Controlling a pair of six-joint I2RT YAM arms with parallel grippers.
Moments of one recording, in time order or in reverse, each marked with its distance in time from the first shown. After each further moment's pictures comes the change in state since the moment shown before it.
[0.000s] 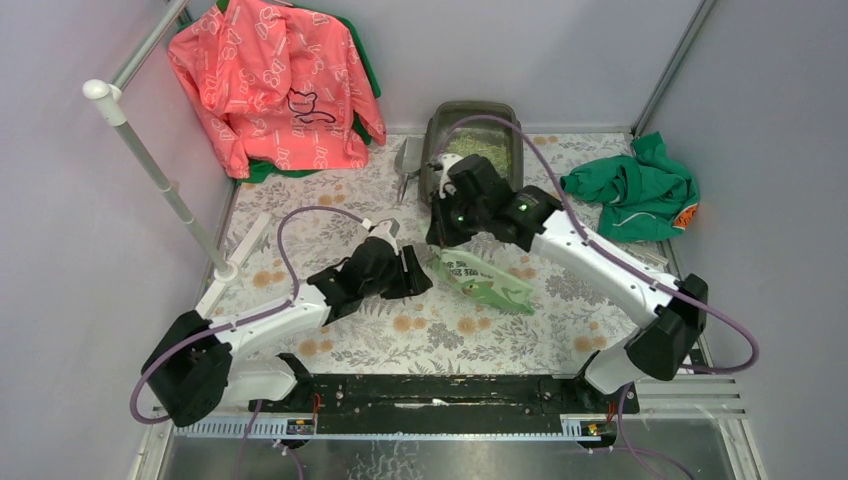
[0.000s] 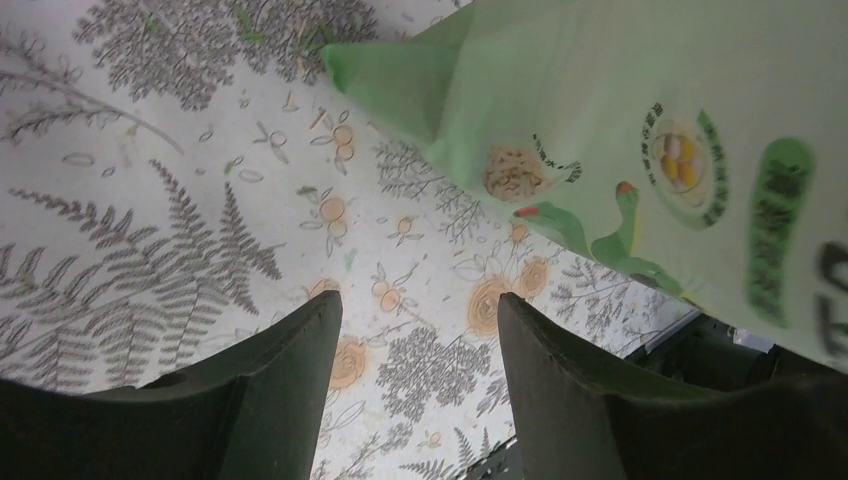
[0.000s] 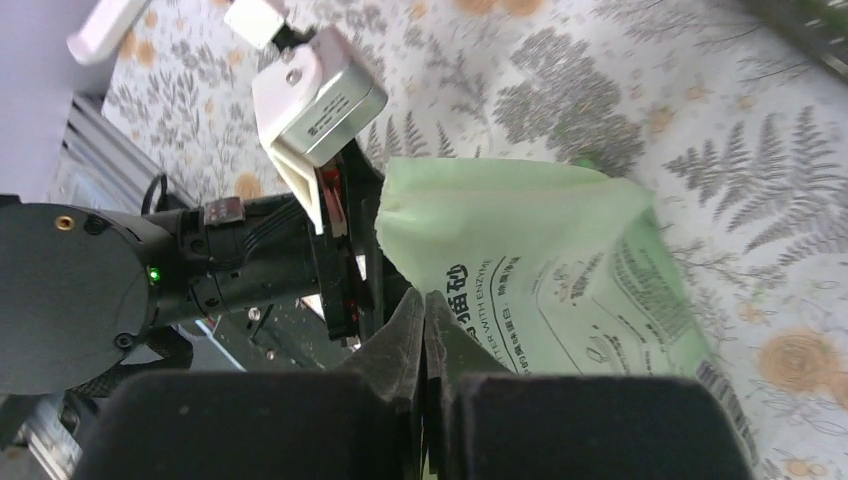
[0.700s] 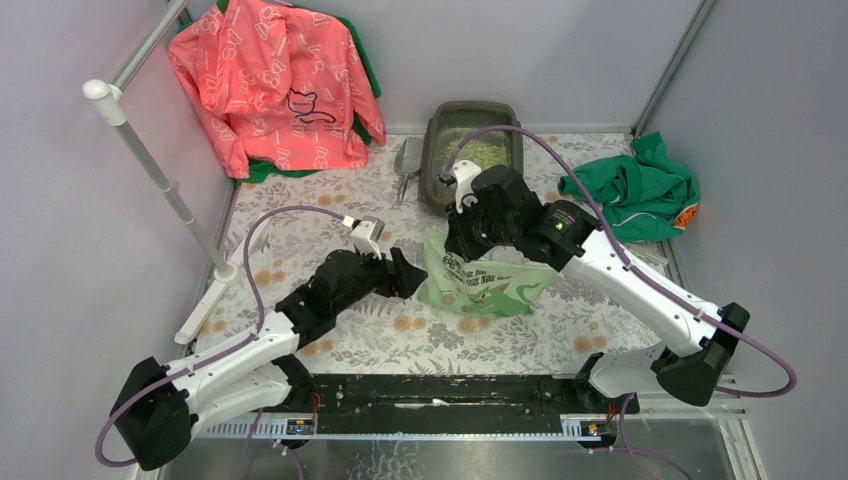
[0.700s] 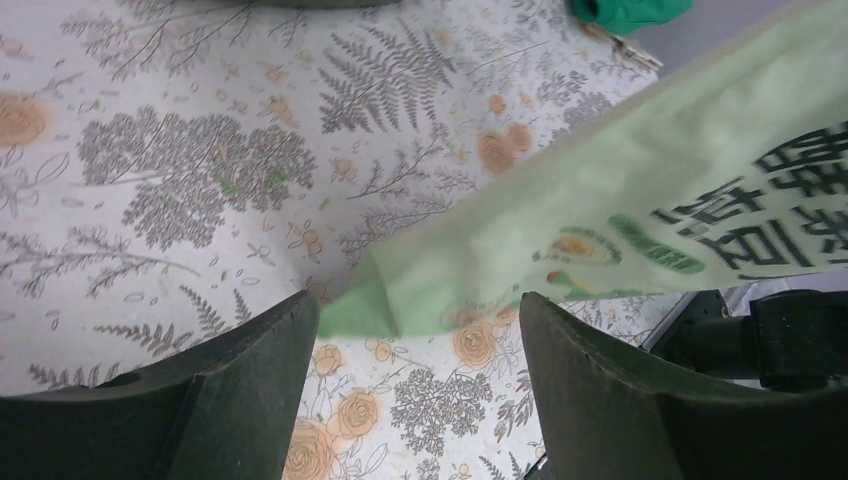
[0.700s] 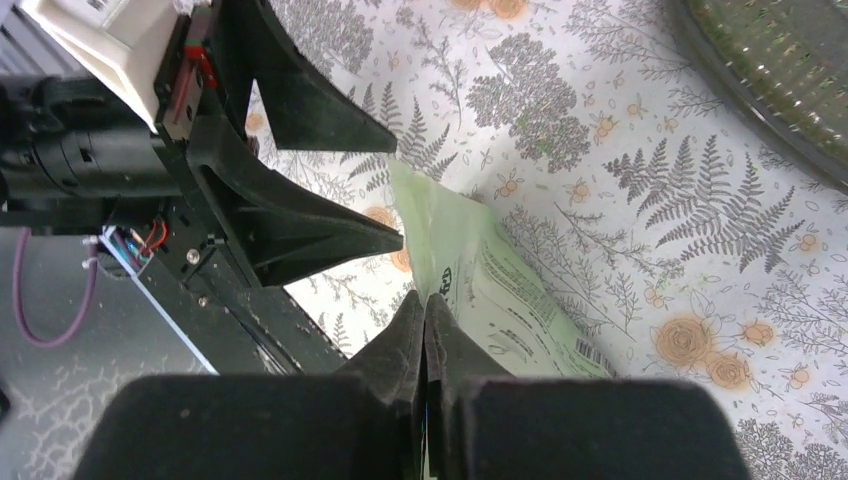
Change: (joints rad) left arm -0.002 -0.314 -0.154 0.167 -0.022 0.224; right arm 0.077 -0.155 -0.053 -0.065 0.058 -0.192
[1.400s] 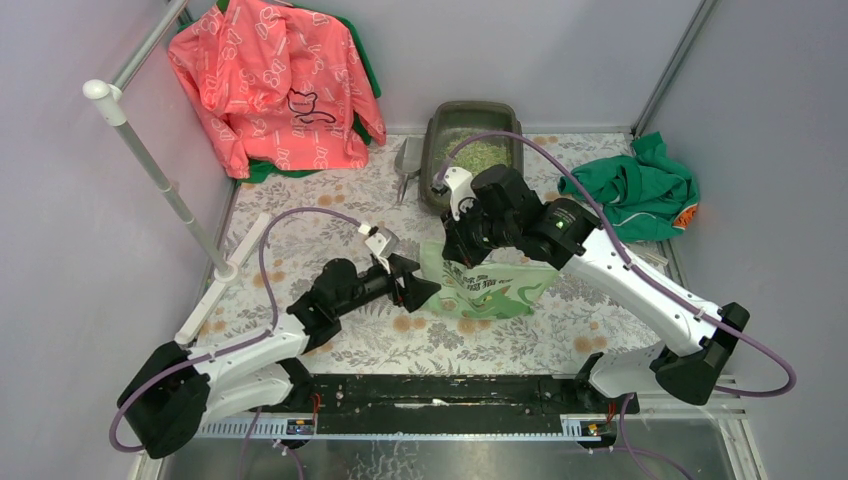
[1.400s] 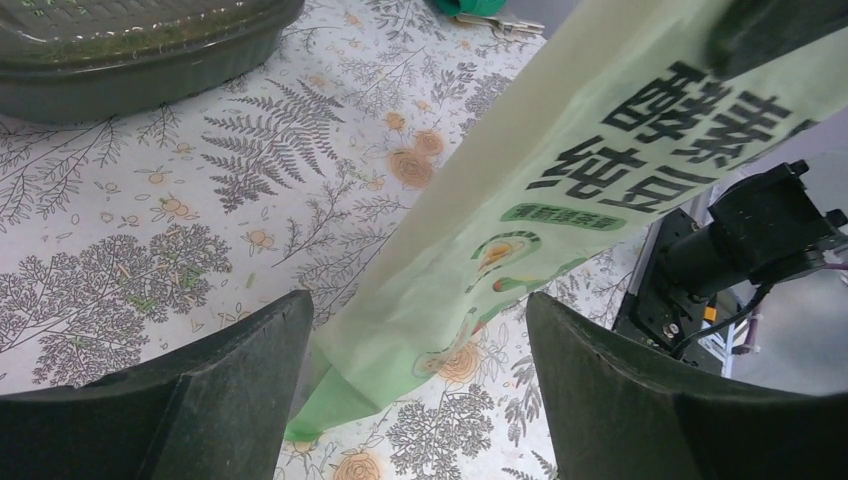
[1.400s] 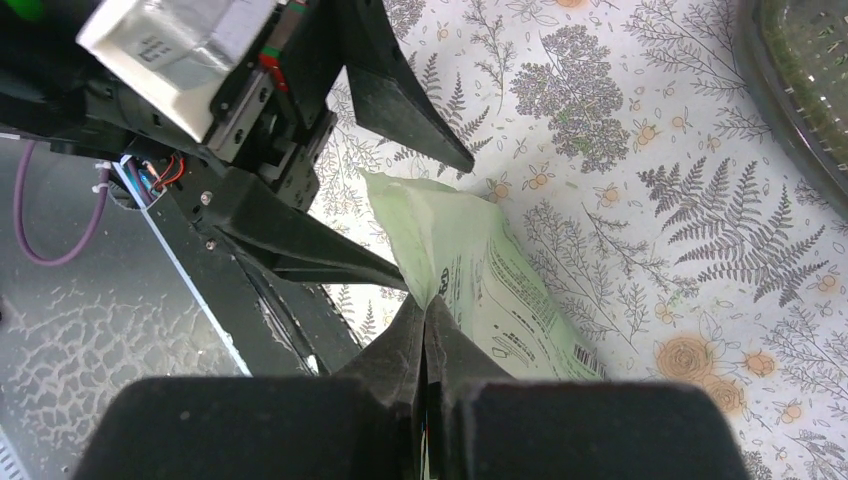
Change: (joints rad) left arm -0.001 0.063 -0.125 0.420 0.251 0.225; right arm 0.000 0.006 0.022 -0.056 -0.124 -0.124
